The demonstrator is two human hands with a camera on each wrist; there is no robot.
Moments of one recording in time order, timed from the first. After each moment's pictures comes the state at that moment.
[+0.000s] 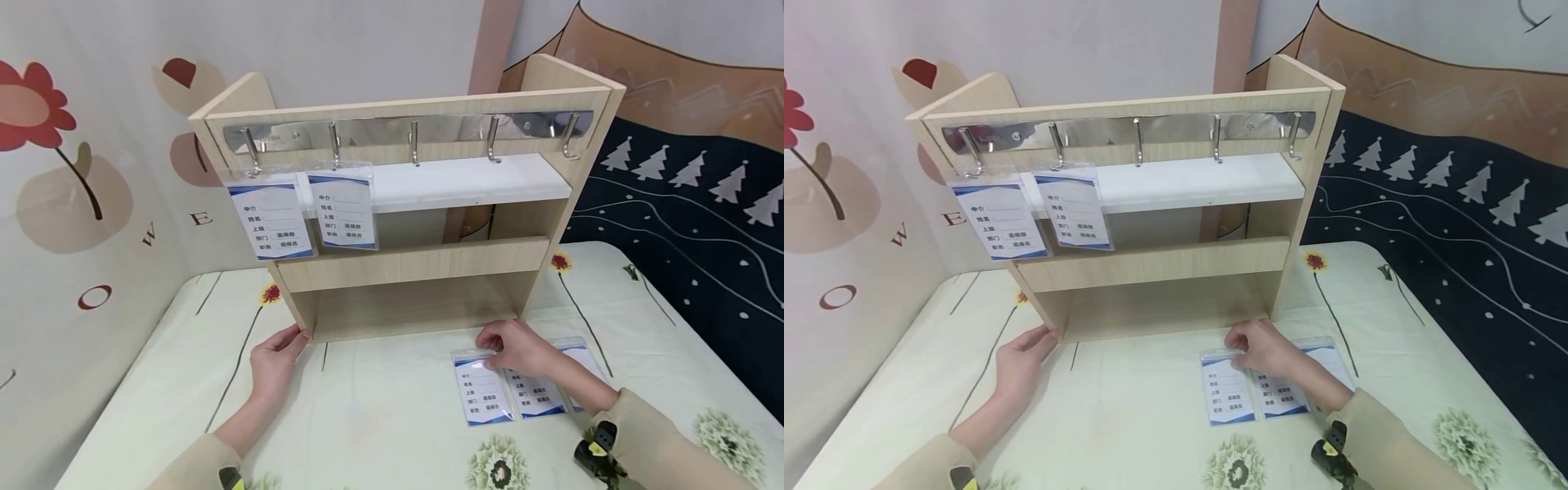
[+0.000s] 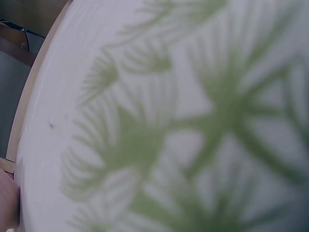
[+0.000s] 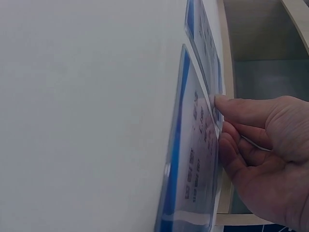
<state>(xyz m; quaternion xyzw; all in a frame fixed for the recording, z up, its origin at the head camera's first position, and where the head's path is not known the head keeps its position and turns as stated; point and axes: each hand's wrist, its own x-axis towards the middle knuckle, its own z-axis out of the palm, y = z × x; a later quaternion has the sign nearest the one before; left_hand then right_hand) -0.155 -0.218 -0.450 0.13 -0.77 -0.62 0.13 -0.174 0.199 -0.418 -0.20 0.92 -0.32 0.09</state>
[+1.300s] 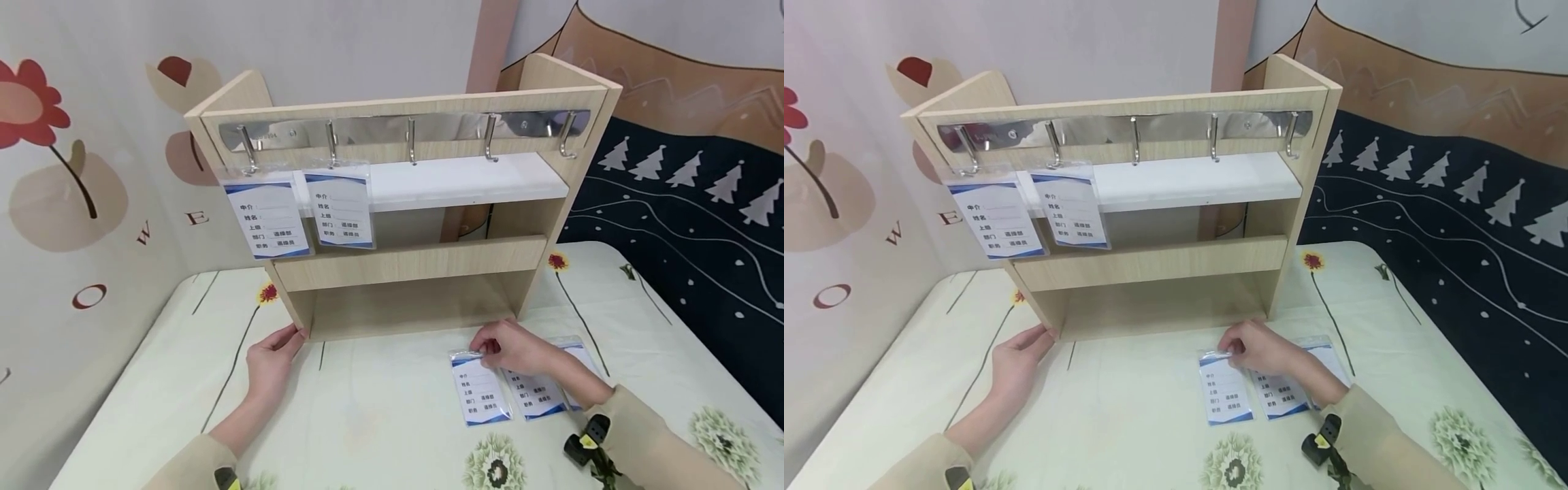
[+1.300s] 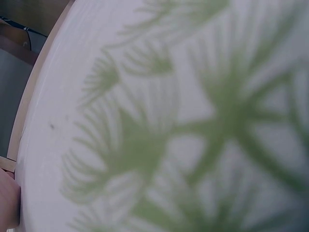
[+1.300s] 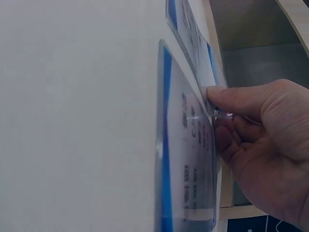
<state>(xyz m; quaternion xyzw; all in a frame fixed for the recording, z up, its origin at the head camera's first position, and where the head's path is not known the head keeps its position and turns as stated) -0.156 -0.219 -0.450 0.13 -0.77 -0.61 0.12 -0.181 0.207 -0.419 -0.29 0.89 -0.32 0.11</state>
